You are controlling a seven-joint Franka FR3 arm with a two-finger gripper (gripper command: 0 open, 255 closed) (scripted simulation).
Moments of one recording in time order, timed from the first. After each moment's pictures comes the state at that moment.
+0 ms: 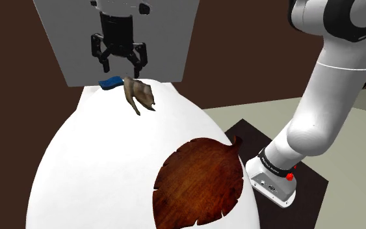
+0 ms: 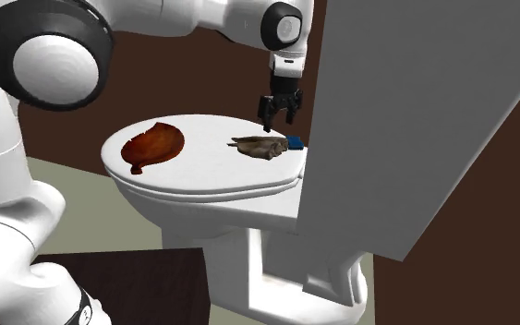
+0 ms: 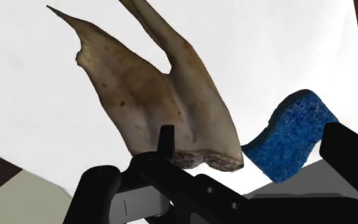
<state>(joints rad) 0.04 0.31 0.70 -1.55 -0.12 1.75 1.64</state>
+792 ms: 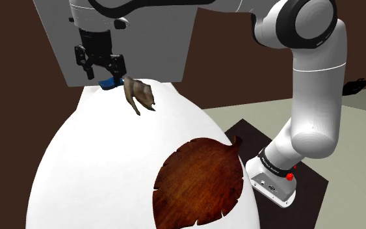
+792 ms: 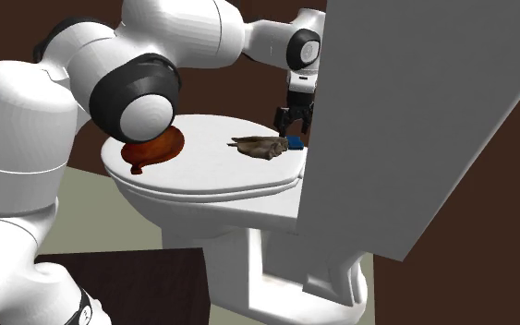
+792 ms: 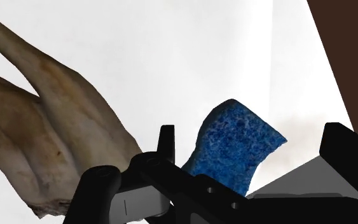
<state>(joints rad) 0.18 0.57 0.64 -1.30 -0.26 1.74 1.81</state>
